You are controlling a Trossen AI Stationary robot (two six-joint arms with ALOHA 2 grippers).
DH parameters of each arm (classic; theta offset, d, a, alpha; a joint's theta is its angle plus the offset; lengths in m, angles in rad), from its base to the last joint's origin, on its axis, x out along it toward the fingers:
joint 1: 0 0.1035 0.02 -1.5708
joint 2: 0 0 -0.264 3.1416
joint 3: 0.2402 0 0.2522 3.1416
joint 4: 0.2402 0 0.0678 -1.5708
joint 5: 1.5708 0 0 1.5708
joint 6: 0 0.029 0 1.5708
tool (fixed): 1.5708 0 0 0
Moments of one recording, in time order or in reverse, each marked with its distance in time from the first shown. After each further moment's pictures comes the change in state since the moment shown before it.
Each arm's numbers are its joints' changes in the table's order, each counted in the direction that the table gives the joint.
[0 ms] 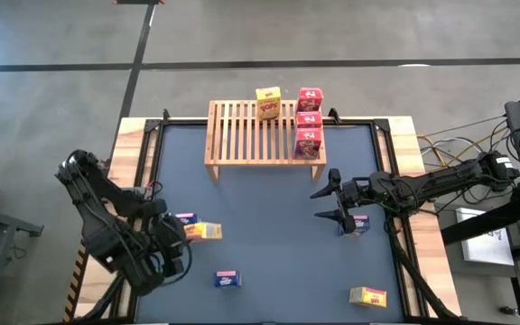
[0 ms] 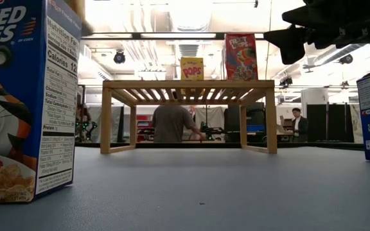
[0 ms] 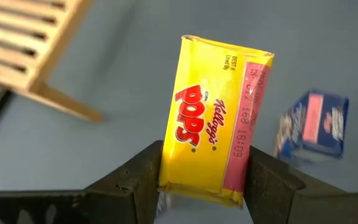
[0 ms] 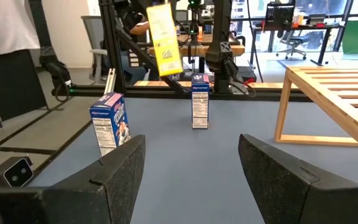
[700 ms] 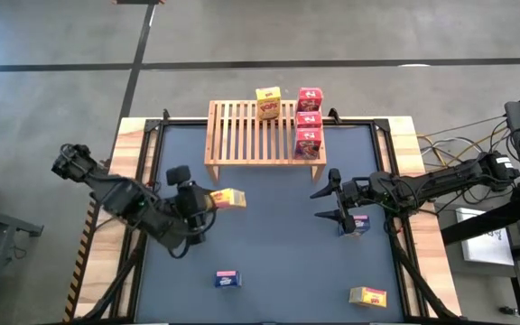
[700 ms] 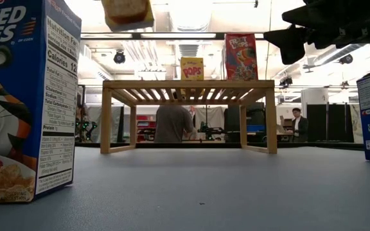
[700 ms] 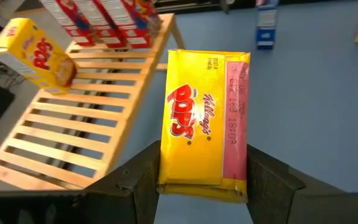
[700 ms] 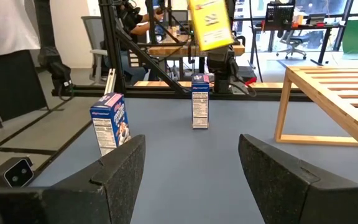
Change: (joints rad) left arm 0.313 -0.095 -0.002 -0.341 -0.112 0.647; right arm 0.000 0.000 0.000 0.000 0.000 0.003
